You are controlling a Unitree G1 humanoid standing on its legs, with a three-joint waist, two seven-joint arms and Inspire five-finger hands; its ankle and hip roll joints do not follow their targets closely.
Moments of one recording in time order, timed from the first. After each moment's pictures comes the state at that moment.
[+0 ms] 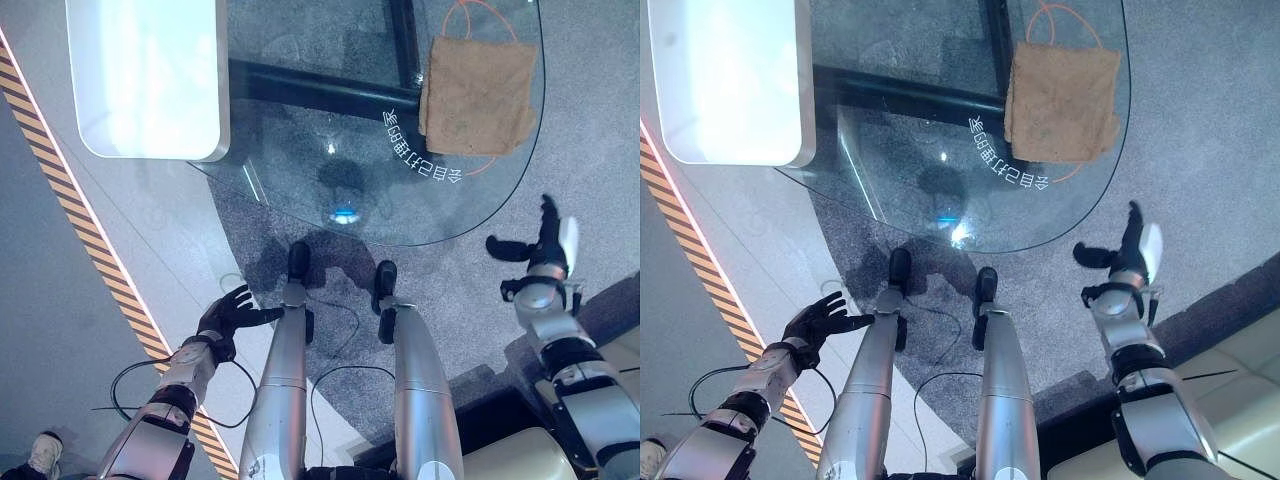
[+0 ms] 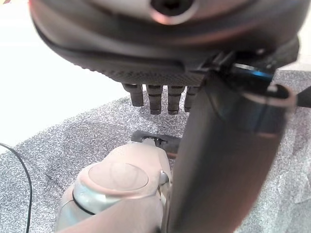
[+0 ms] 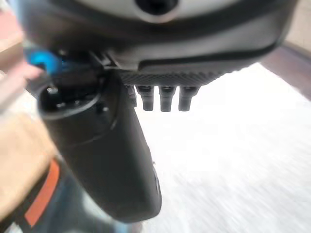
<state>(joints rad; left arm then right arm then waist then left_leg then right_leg) -0.44 0.42 -0.26 1.08 -0.65 -0.10 -0.10 -0.72 -0.67 0.24 0.91 0.16 -0.11 -0.55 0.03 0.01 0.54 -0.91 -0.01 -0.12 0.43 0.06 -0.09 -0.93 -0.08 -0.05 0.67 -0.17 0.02</state>
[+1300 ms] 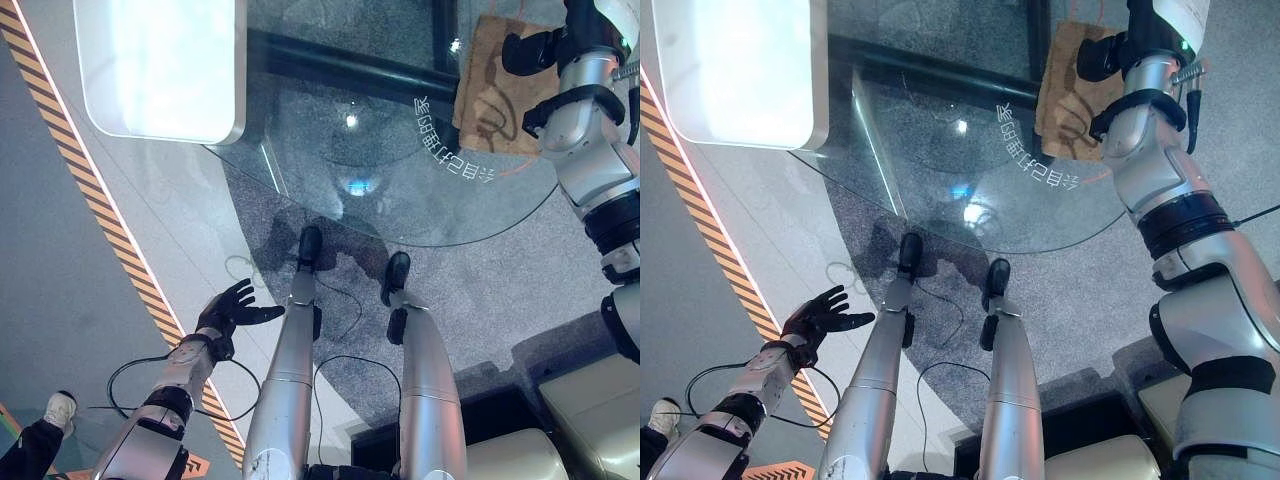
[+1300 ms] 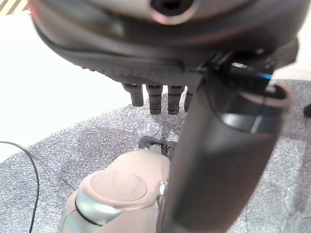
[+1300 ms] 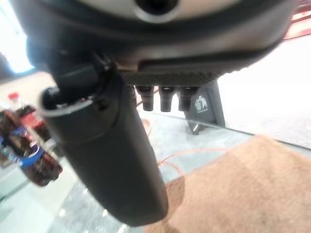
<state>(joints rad) -0.42 0.45 -0.30 1.00 -0.69 -0.12 -0.12 -1.36 -0.83 0.73 0.74 0.00 0.19 -0.47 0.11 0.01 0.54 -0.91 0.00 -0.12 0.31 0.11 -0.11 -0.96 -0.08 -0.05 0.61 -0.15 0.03</state>
